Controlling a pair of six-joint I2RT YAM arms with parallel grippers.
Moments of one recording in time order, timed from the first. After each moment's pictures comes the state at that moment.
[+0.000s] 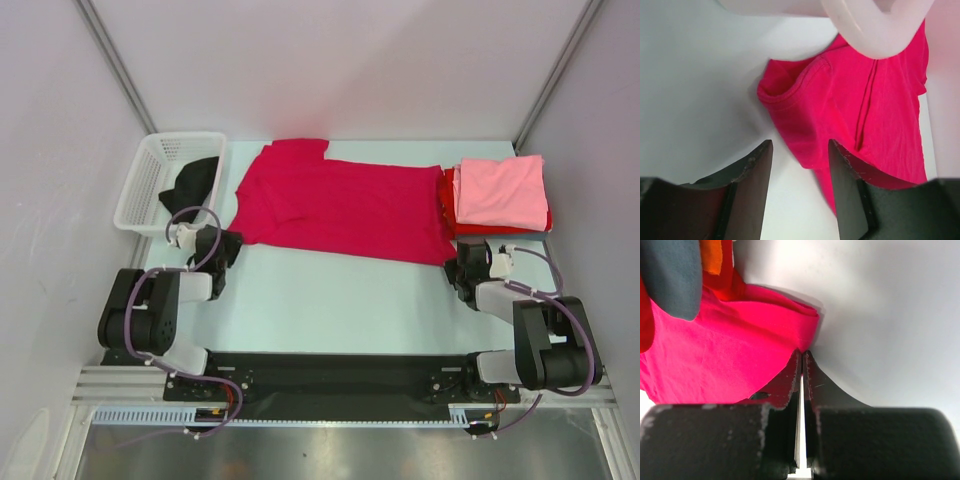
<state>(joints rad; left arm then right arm) -0.07 1.52 0.43 0.54 -0.22 -1.12 0.08 1.34 0.39 0.17 0.30 1.24</state>
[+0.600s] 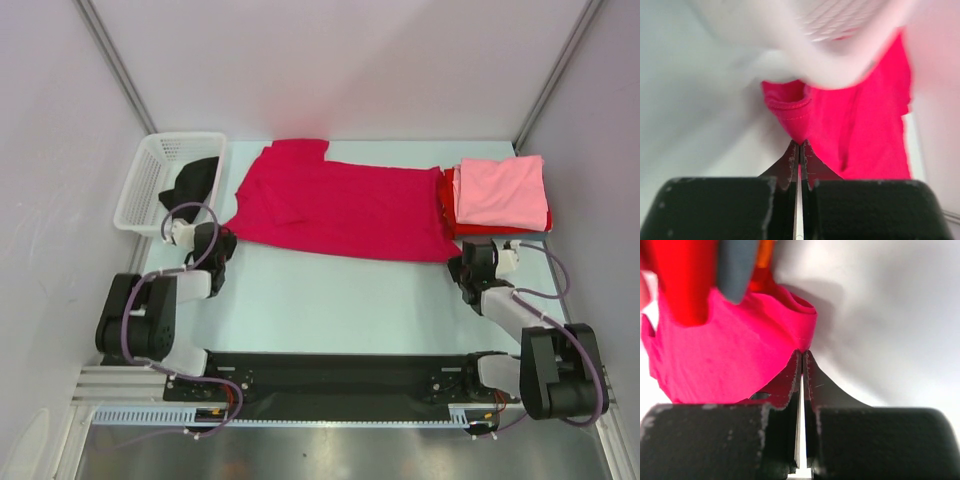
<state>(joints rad) -0.08 1.52 0.47 0.52 -0.28 -1.14 0.07 1.20 0.40 0.09 0.29 1.19</state>
